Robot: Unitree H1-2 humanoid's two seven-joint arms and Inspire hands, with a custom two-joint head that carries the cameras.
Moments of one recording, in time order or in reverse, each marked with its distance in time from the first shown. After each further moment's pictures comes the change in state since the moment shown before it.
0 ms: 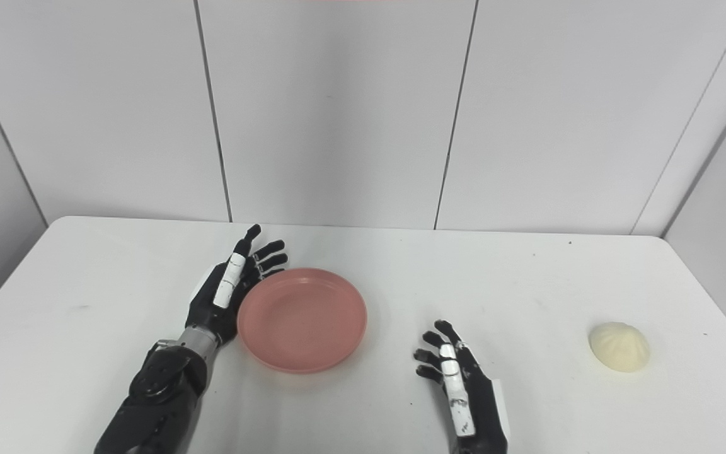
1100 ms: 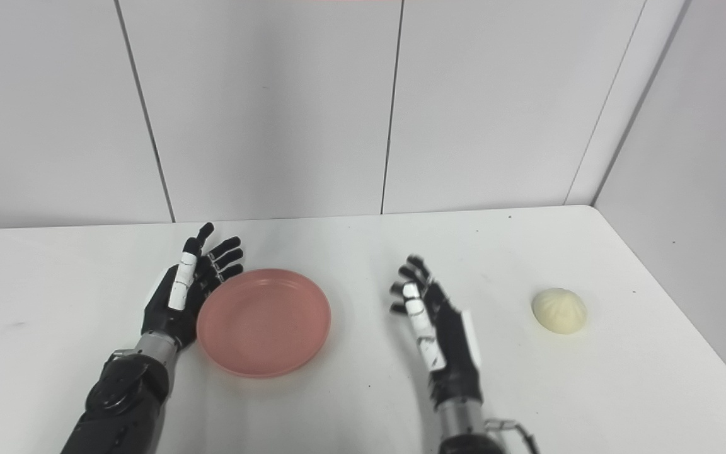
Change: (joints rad) left arm -0.014 -0.028 0.019 0.030 -0.001 -0.002 -0.013; right arm -0.120 -0.132 -0.063 -0.219 -0.151 0.181 0.016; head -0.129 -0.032
